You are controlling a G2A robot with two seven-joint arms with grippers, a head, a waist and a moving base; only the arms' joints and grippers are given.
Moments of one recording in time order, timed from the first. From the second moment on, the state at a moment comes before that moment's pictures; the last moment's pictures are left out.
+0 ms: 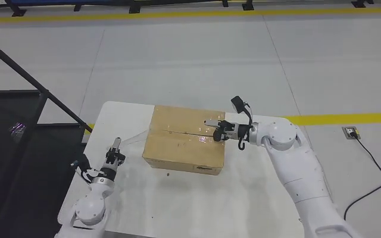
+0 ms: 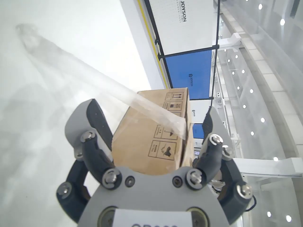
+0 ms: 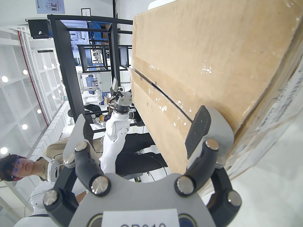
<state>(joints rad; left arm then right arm) 1.19 -1.19 -1.45 -1.38 -0.12 -0.08 -0.03 -0.47 -1.39 1.27 -0.90 -0.06 -0.11 1.12</state>
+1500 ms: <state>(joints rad) 1.03 -1.24 -1.44 -1.46 -0.02 -0.26 0.05 -0.47 -1.39 1.27 -0.90 -0.06 -0.11 1.12</state>
